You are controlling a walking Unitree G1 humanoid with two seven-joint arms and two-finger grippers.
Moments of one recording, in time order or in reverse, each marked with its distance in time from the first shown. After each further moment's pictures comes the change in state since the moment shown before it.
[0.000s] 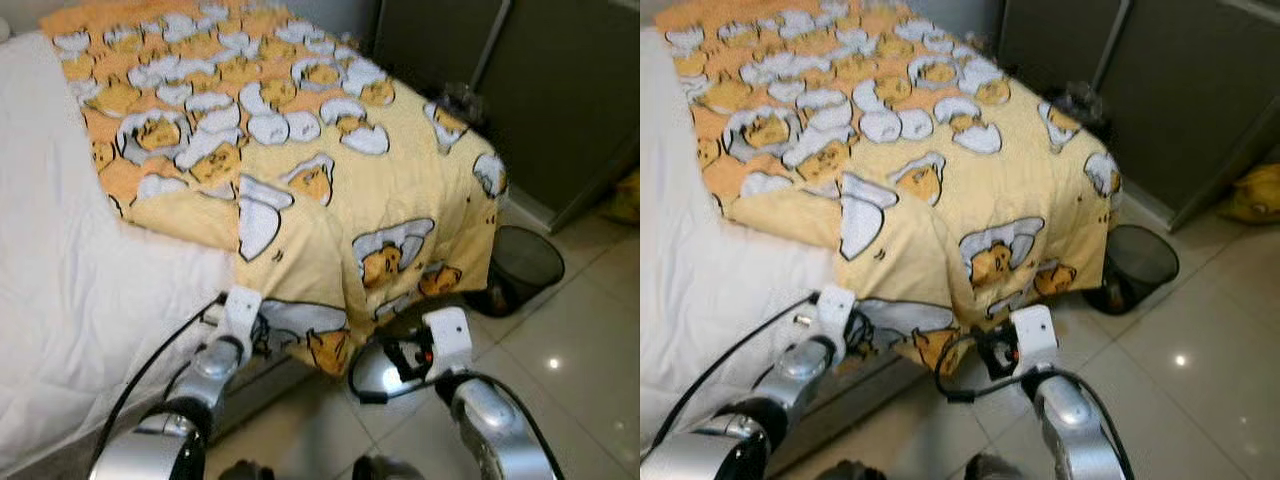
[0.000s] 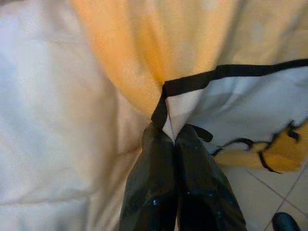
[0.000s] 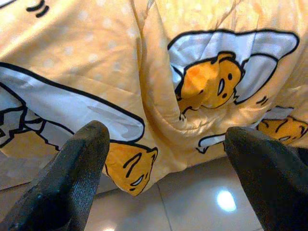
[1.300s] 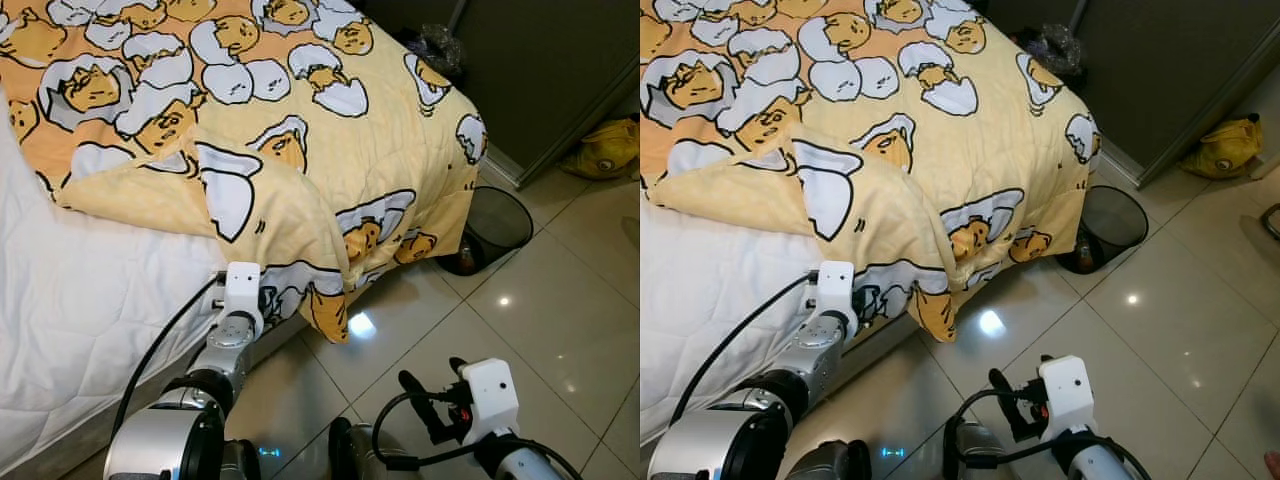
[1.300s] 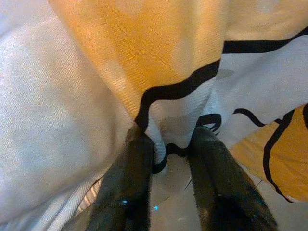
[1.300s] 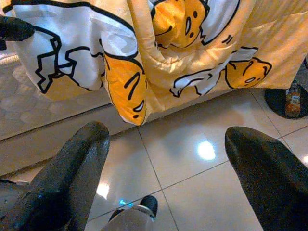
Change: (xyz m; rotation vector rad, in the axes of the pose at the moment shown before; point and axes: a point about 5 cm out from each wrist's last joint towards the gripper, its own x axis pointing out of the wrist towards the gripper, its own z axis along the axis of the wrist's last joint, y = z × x) left arm 0.012 -0.007 0.036 -0.204 -0.023 0.113; right arm -0.079 0.009 -0.011 0.003 0.055 -0.030
